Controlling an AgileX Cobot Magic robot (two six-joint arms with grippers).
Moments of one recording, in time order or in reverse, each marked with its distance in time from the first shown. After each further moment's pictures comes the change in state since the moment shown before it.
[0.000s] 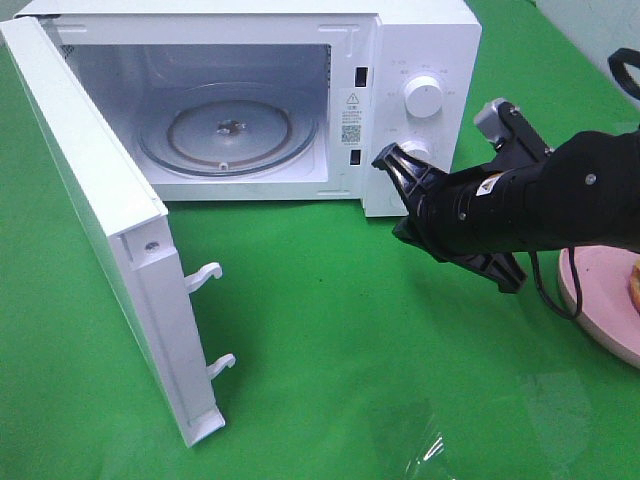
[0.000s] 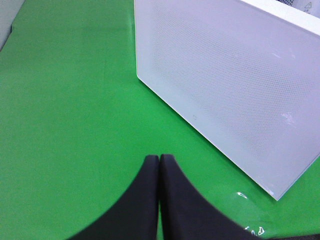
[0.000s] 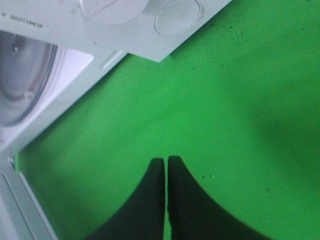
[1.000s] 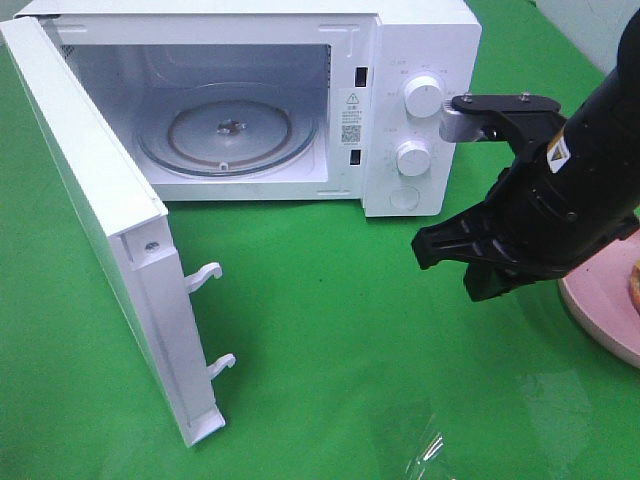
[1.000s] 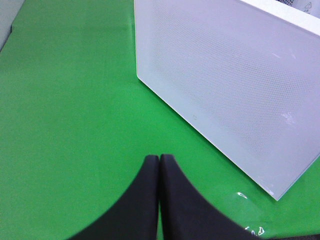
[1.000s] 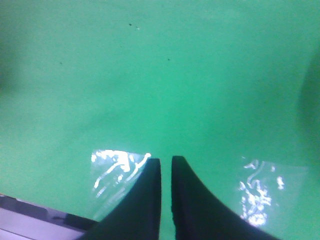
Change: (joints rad) left arm 0.000 0.000 0.000 0.001 0.000 0.000; right arm -0.001 -0.215 -0.161 -0.475 0.861 -0.280
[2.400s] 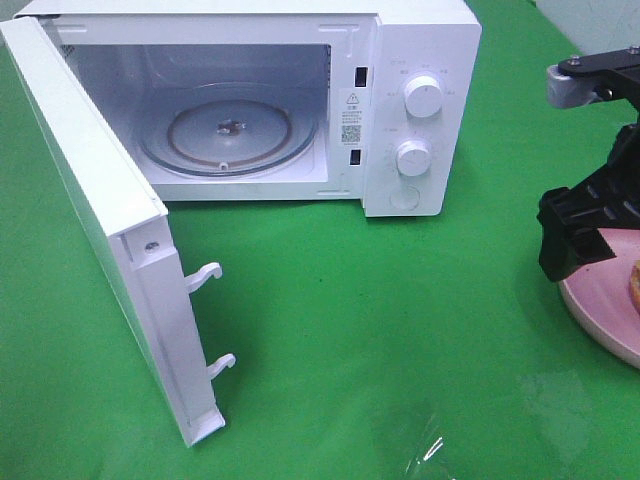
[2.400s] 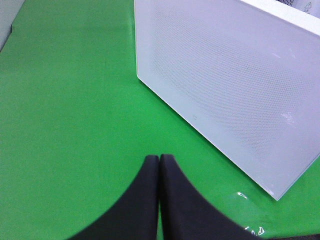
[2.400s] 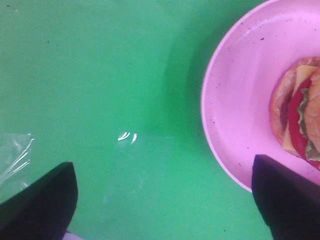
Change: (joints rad) left arm 0.000 0.000 0.000 0.000 0.000 0.000; right arm -0.238 -0.084 -0.047 -0.133 0.202 -0.184
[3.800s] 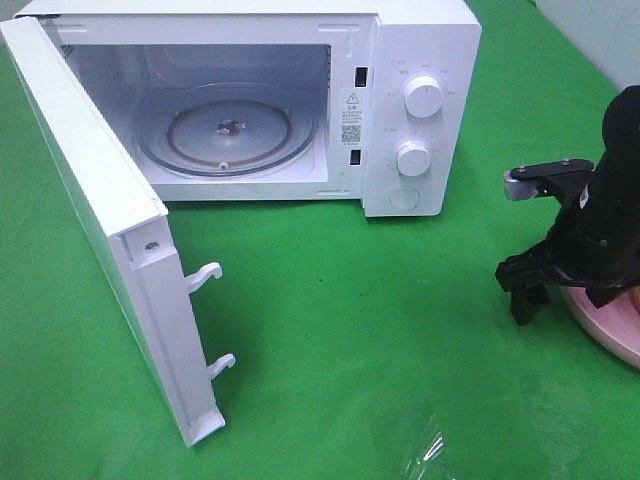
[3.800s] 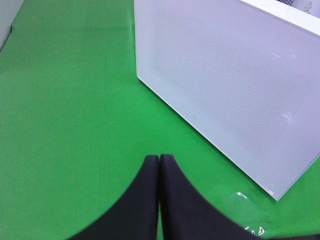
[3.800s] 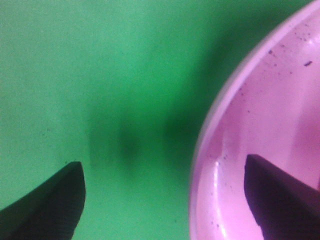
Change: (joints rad) left arm 0.000 0.000 0.000 0.000 0.000 0.000; right arm -0.146 0.480 -0.001 -0.008 -0.352 -0.048
